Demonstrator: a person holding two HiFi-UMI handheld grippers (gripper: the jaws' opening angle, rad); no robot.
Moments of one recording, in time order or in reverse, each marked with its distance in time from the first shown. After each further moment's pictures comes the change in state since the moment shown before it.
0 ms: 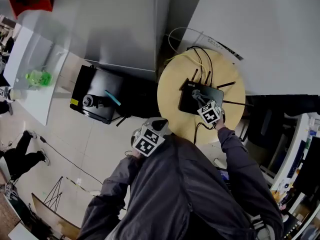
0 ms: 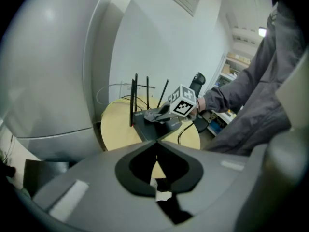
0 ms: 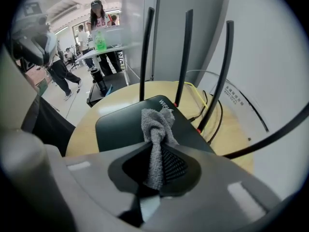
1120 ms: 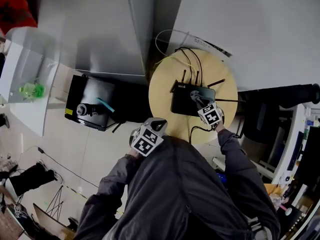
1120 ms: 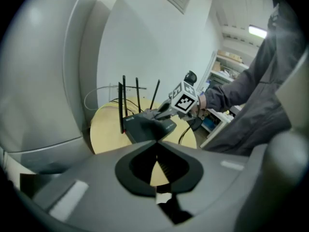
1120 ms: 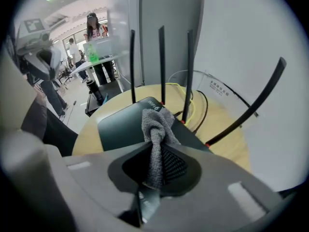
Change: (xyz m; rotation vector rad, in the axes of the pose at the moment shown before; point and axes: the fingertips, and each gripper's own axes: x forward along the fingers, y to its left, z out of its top) left arm 0.016 -0.013 0.029 0.092 0.016 -0.073; right arm -0.026 -0.024 -0.020 0.128 -0.050 0.003
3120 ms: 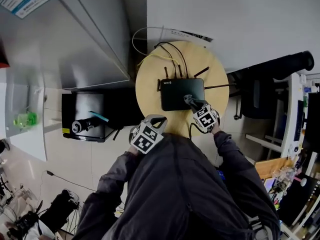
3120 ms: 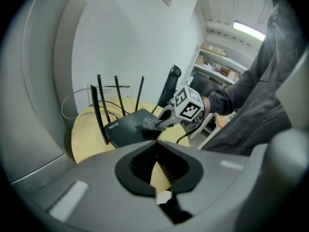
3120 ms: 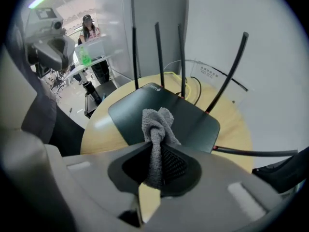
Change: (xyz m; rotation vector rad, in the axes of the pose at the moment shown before) left arm 0.028 -0.016 0.015 0.137 0.060 -0.161; right arm -0.021 0.032 -0.054 0.141 0.040 -0.027
